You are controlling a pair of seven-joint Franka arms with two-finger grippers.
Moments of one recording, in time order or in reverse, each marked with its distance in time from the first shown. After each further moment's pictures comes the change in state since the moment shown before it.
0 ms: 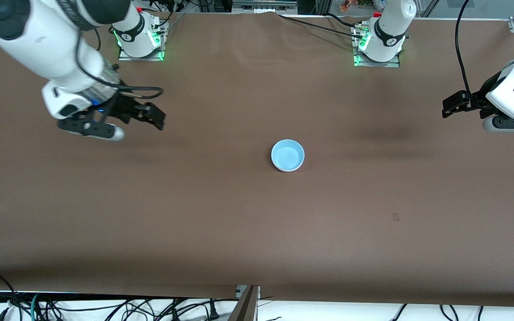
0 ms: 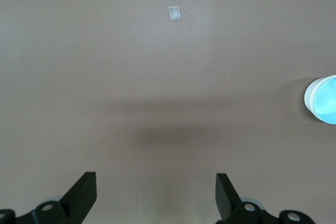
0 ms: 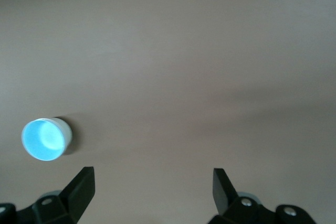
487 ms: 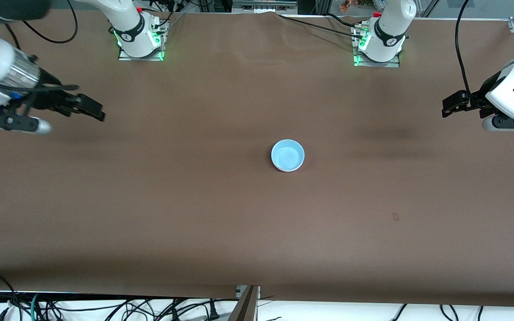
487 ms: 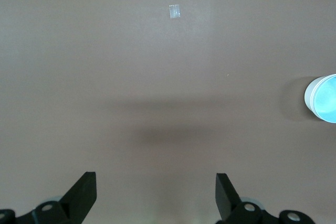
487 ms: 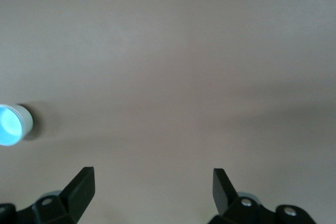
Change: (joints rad) left arm 0.000 0.000 0.000 0.000 0.000 -0.002 0.000; right arm -0.100 -0.153 -0.087 -0.149 -0.031 -0.049 -0.266
